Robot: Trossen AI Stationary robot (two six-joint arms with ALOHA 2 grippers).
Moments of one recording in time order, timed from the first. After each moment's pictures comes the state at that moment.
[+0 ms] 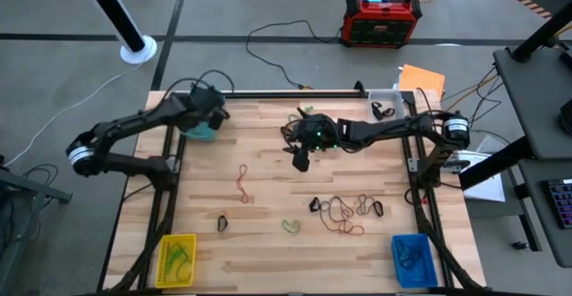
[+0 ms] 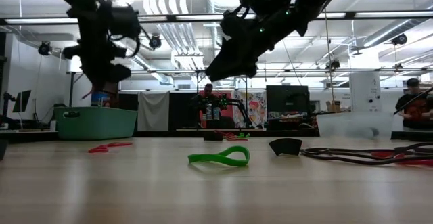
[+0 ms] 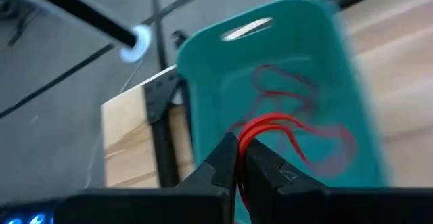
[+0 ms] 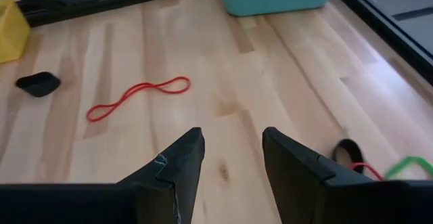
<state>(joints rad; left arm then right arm) 0.68 1.21 0.84 -0.85 -0.70 -0.37 -0.19 1.72 1.08 0.07 -0.05 0.09</state>
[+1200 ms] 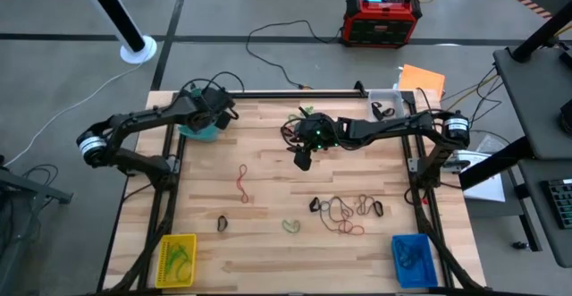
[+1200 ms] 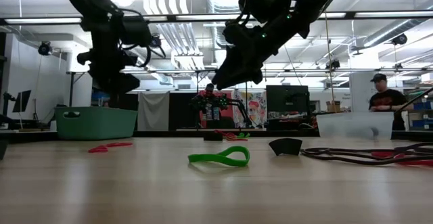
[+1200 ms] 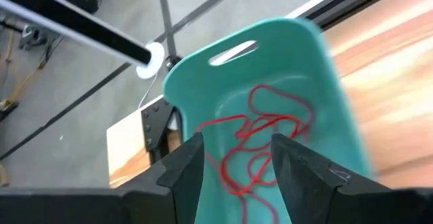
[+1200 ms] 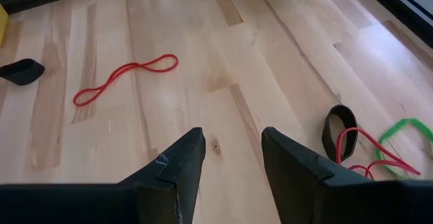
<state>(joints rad) 0.63 1.33 0.84 -0.72 -0.78 -0.32 -0.21 1.72 1.08 0.00 -0.05 0.14</state>
